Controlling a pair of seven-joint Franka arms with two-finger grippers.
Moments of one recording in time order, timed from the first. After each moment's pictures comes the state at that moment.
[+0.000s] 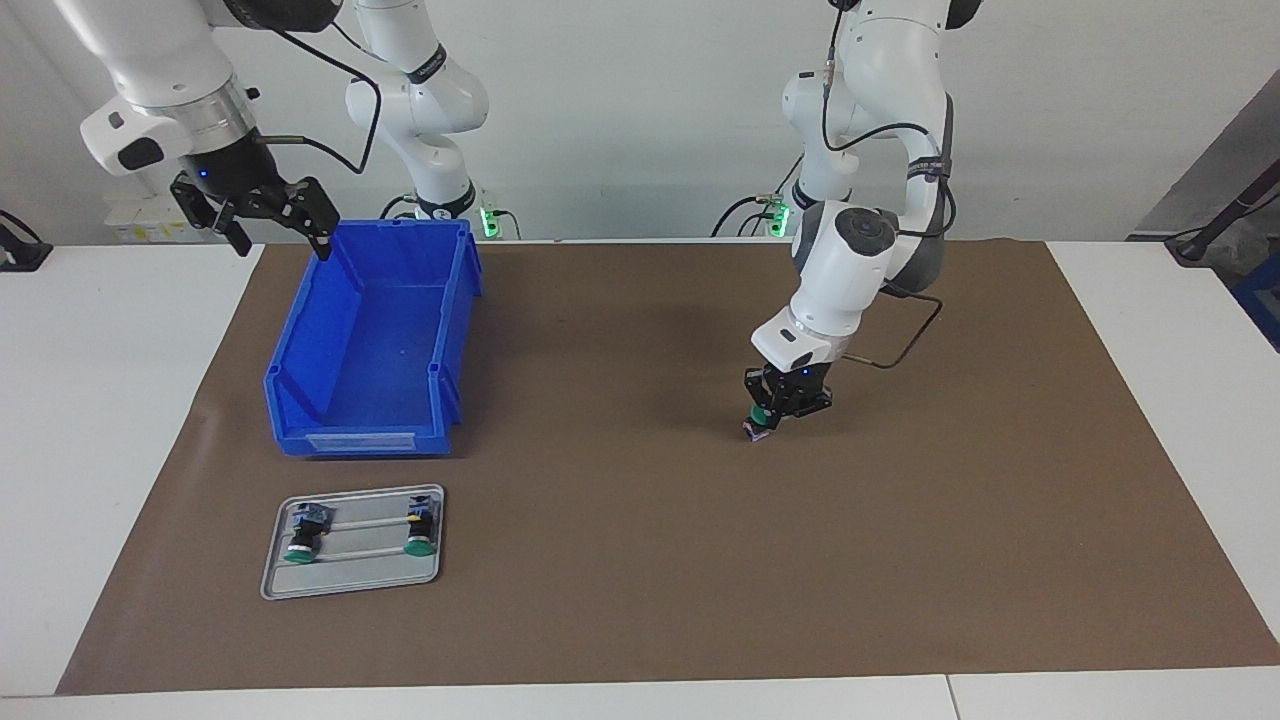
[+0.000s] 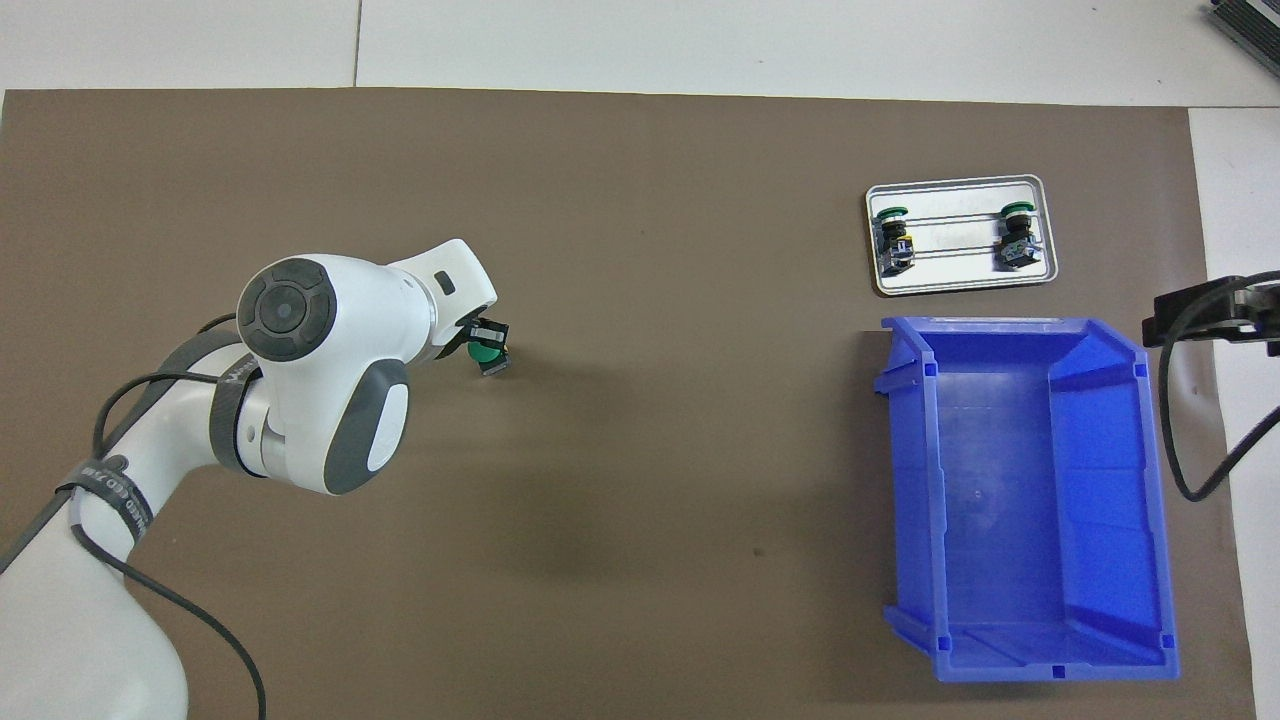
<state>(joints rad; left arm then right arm) -0.28 0.22 -0.12 -2.02 -0.10 2.44 -0.02 0.02 -0.03 -0.05 -1.53 -0.02 1.49 0.06</state>
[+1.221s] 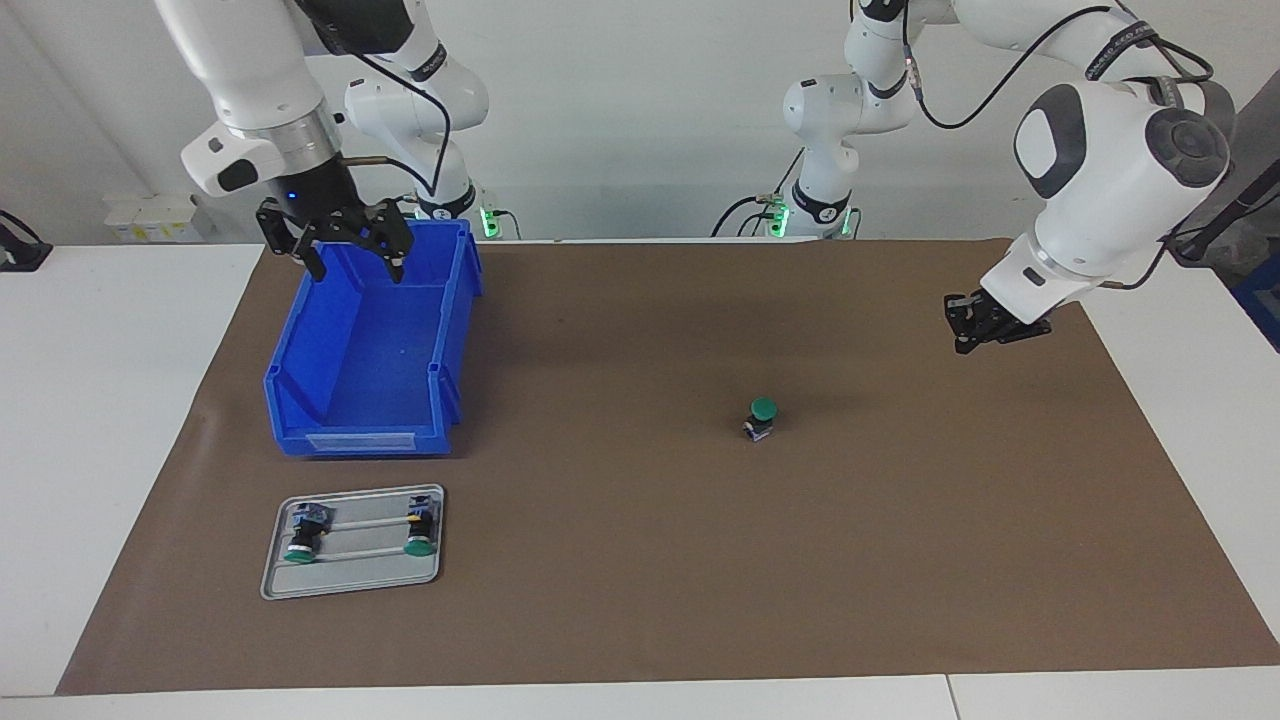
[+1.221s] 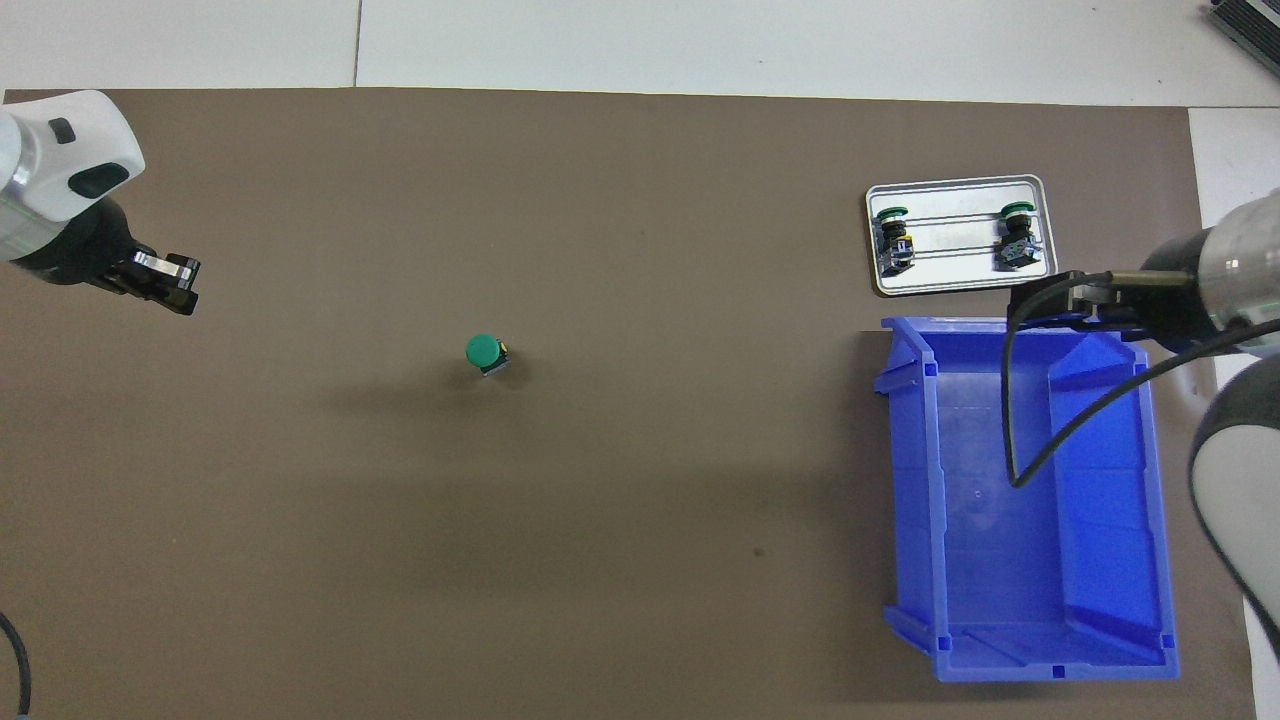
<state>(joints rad) 0.02 0.22 -0.08 -1.45 -0.02 1.53 0.20 0.19 -0.05 -0.04 -1.66 0.02 1.68 0.26</state>
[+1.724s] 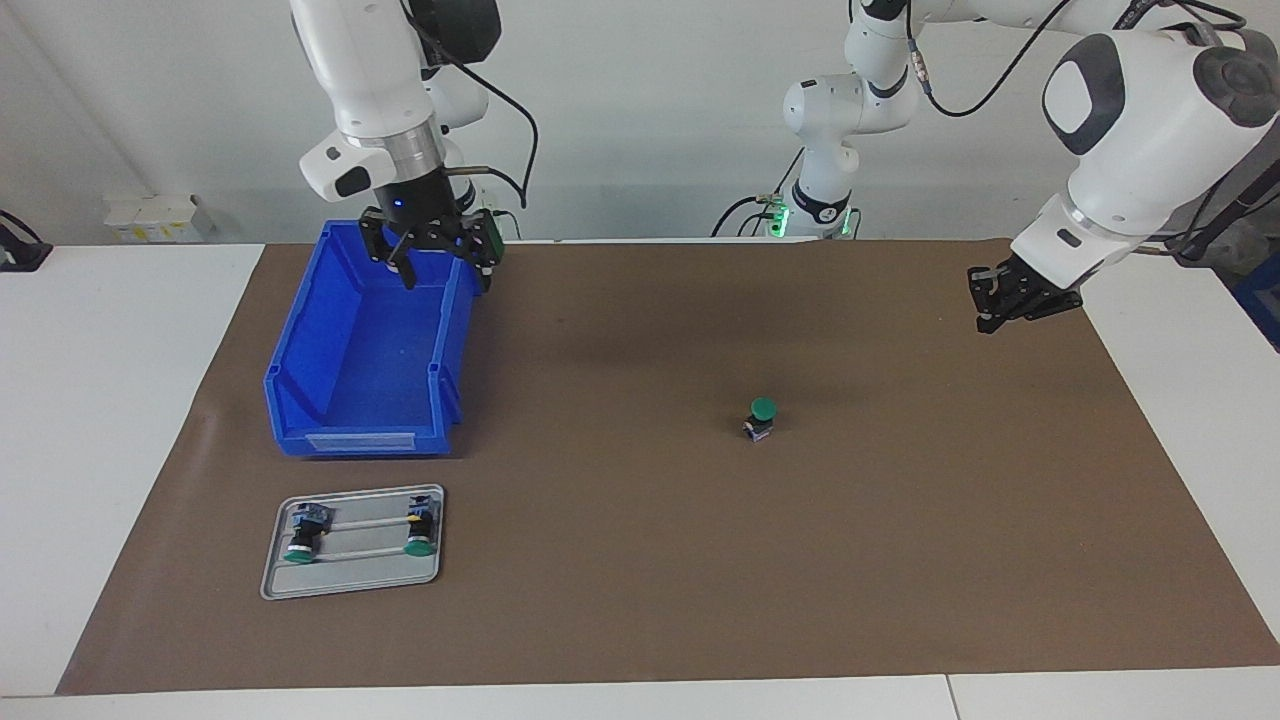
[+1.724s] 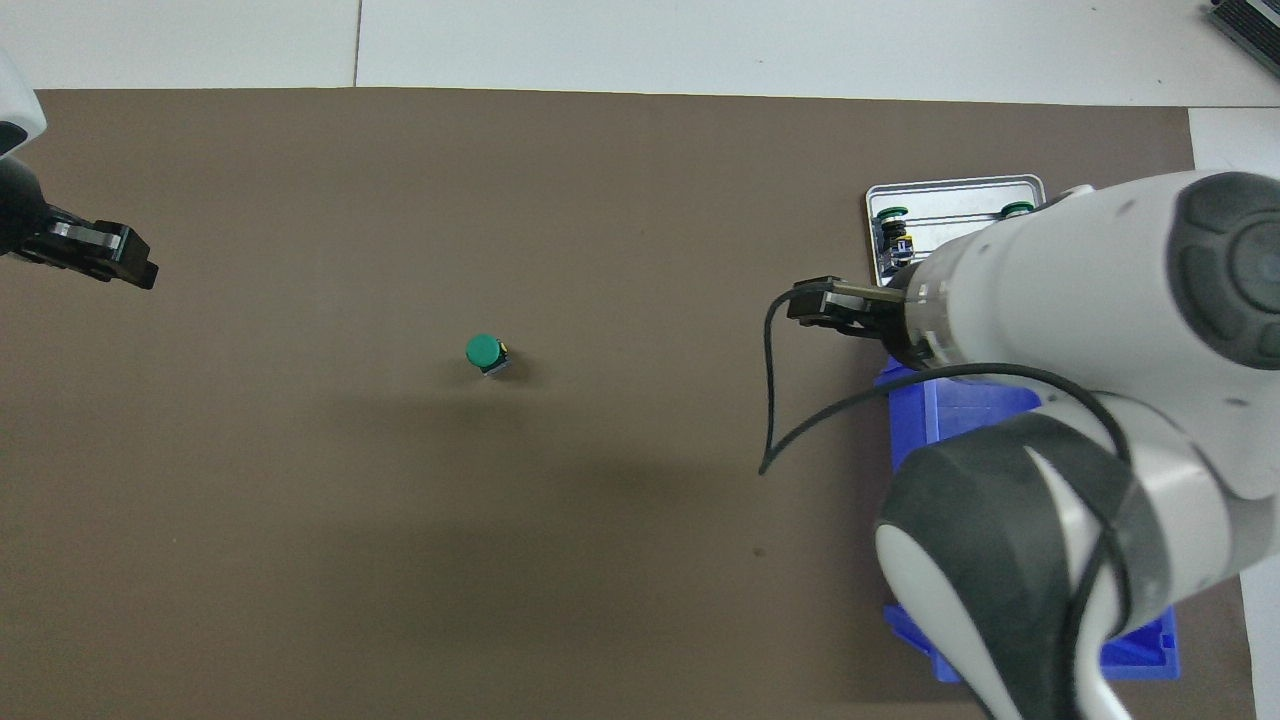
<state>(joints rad) 0.02 0.19 -0.08 -1.35 -0.01 1.52 0.19 0.44 0.03 -0.04 -1.72 0.02 1.94 0.69</state>
